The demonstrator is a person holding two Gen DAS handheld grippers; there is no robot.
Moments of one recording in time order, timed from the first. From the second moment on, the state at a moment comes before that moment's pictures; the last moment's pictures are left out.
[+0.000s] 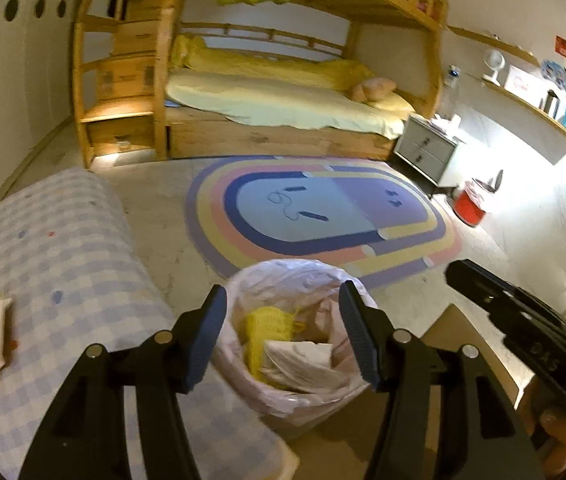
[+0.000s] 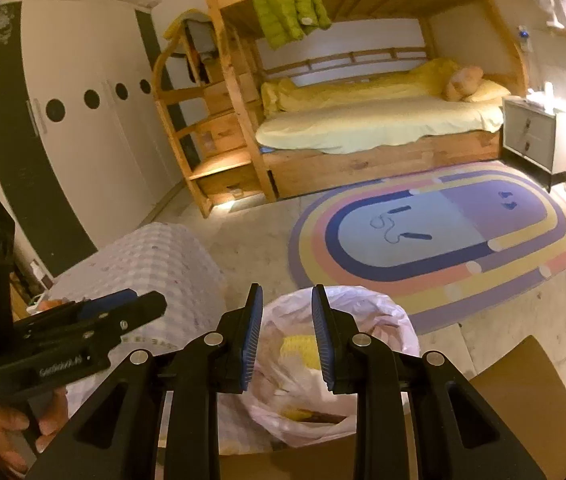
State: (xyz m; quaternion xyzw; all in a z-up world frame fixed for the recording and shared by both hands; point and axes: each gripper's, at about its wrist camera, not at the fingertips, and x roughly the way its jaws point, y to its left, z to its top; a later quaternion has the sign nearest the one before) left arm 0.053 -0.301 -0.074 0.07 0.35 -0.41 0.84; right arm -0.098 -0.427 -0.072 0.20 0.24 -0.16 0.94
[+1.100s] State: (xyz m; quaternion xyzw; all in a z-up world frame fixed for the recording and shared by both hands) left arm 0.069 0.005 -0.060 0.02 0.31 -0.16 0.94; right arm 0.013 -0.200 -0.049 0.10 0.29 0.04 0.95
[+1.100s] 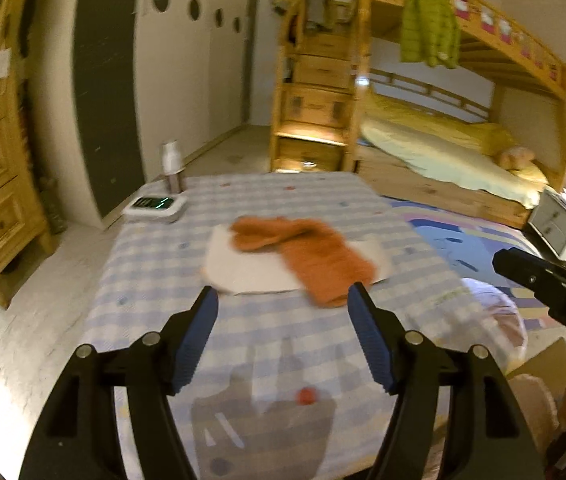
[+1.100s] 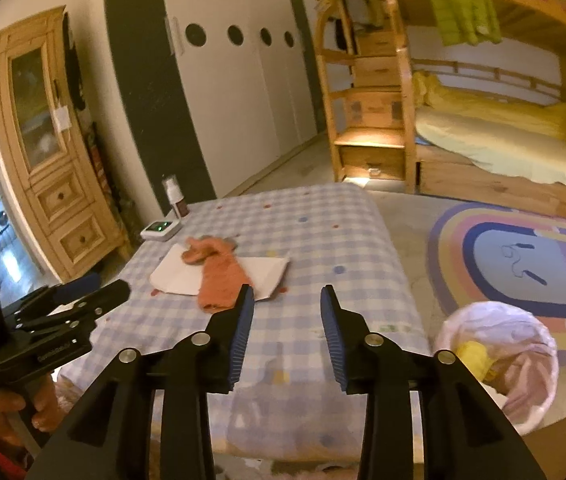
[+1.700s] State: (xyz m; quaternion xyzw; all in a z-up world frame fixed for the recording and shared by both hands) left arm 0.138 0.032 -0.077 -0.02 0.35 -0.09 0.93; right arm 0.110 -0.141 -0.085 0.04 0.33 0.10 0.94
